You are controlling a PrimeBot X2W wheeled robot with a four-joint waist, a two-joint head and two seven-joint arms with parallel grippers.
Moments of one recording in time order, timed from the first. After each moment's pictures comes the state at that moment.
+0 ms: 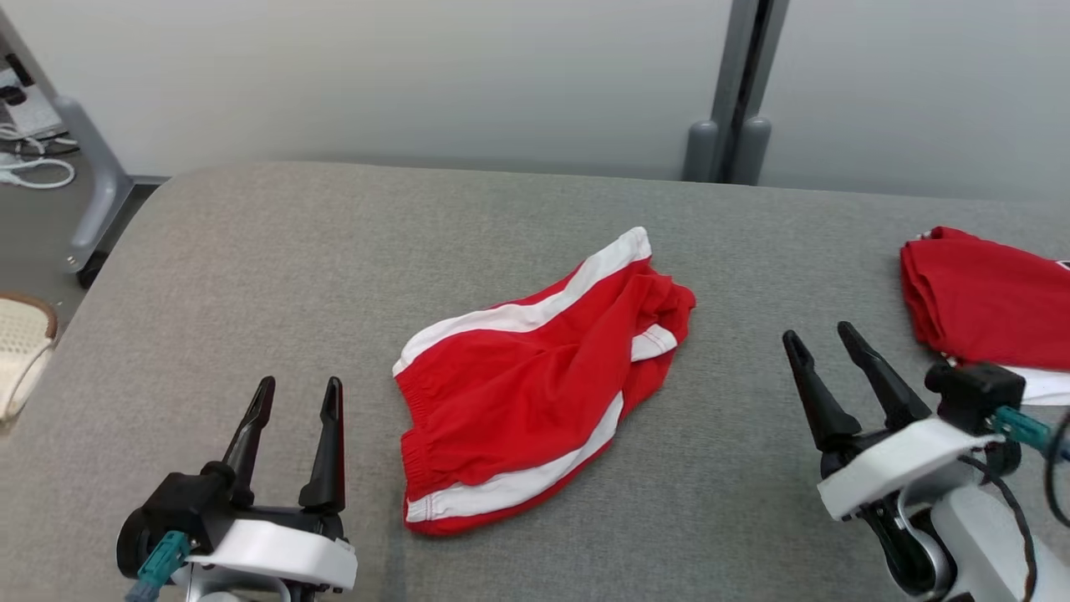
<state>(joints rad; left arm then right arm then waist) -0.04 0.05 -0.04 0.19 -0.23 -0.09 -0.26 -0.31 -0.28 0.40 0.40 0.64 0.13 -0.26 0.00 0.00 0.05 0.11</state>
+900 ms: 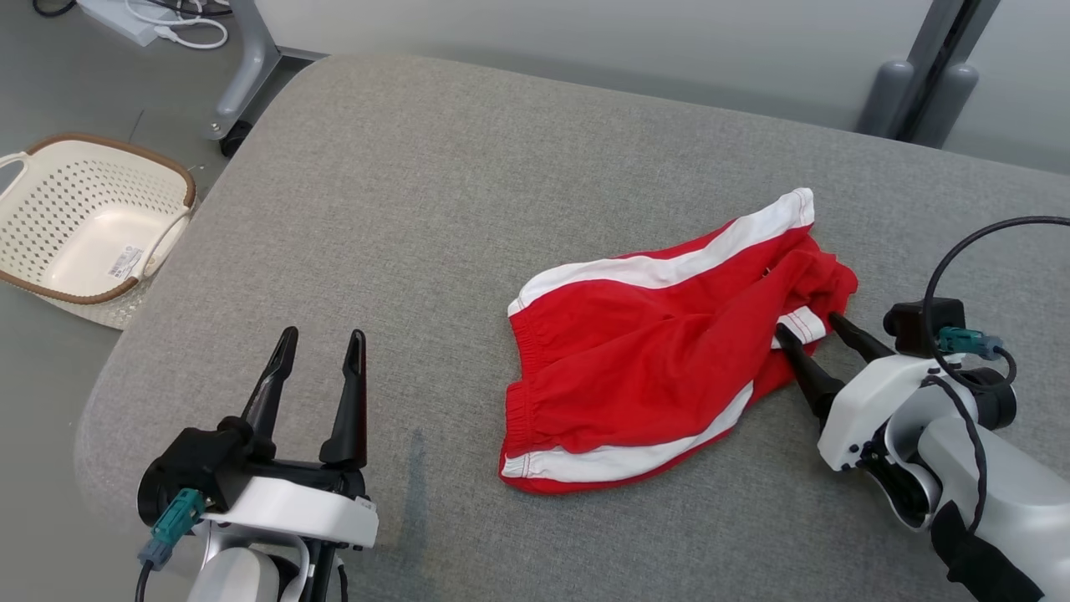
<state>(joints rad) -0.13 0.05 -0.10 0.19 -0.27 -0.08 -0.26 -0.72 -0.33 0.94 0.94 0.94 0.13 -0.26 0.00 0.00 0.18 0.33</state>
